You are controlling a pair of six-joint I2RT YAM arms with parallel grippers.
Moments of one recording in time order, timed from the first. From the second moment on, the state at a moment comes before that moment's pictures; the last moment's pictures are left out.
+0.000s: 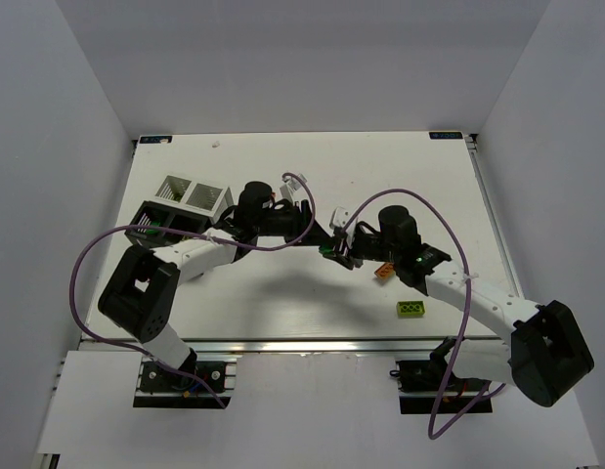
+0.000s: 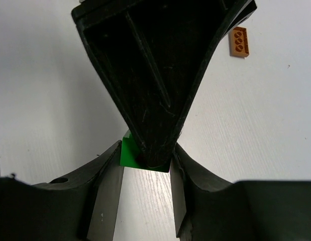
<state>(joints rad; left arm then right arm) -0.57 1.62 0.93 0.31 0.79 -0.76 0.63 1.20 0.69 0.10 -0.57 -0.45</state>
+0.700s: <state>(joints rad) -0.58 1.63 0.97 0.23 0.78 -0.73 0.64 1.21 0.69 0.15 -0.48 -0.43</state>
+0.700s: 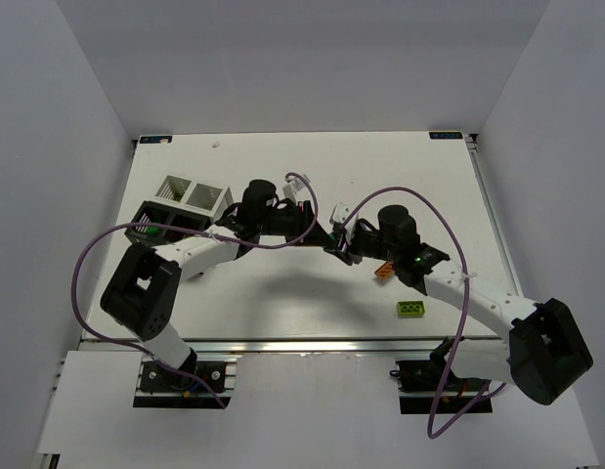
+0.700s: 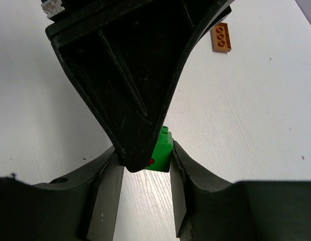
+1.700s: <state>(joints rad) 0.06 1.22 1.13 -0.37 -0.05 -0.39 0.64 1.08 0.74 0.03 -0.56 -0.43</state>
